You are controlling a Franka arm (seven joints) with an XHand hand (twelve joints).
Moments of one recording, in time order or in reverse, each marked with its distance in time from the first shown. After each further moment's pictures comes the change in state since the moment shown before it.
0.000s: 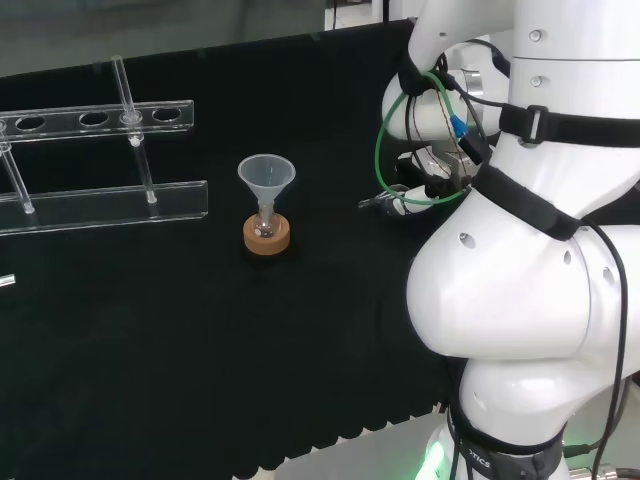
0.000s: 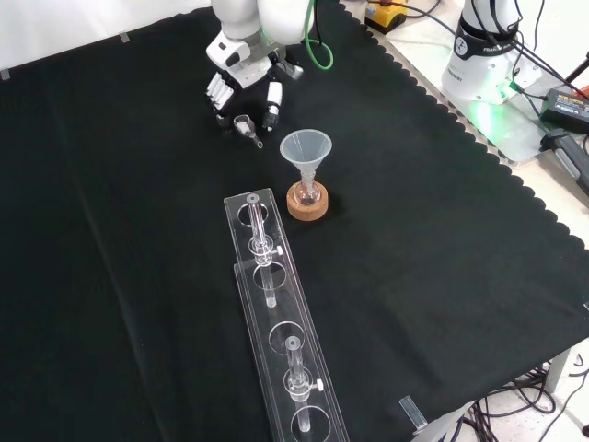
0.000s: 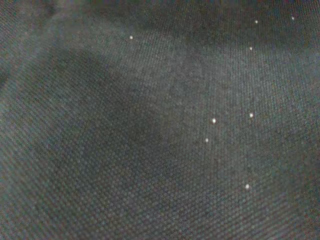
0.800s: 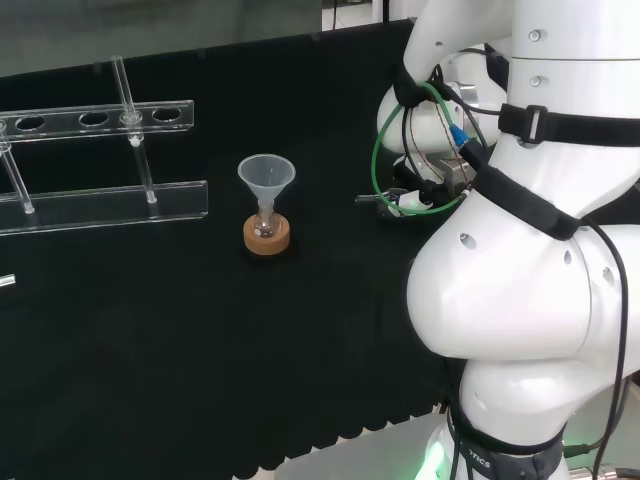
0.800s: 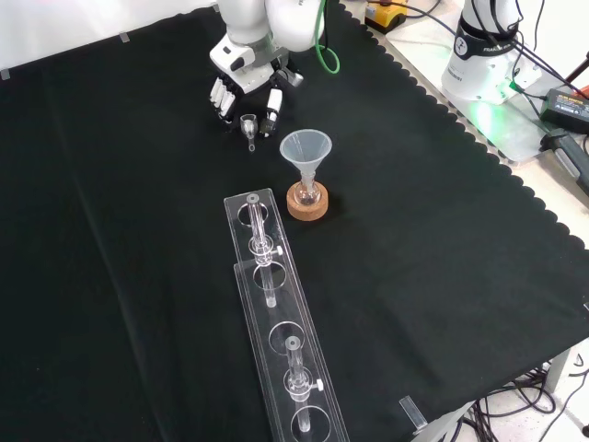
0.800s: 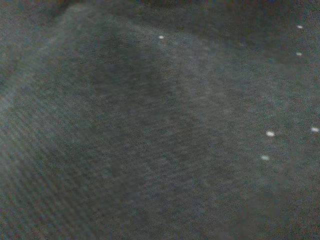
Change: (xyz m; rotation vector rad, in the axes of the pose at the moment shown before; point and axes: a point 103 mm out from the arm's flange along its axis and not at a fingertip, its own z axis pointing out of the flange) arm 0.012 0.010 0.006 -0.083 -0.045 -0.022
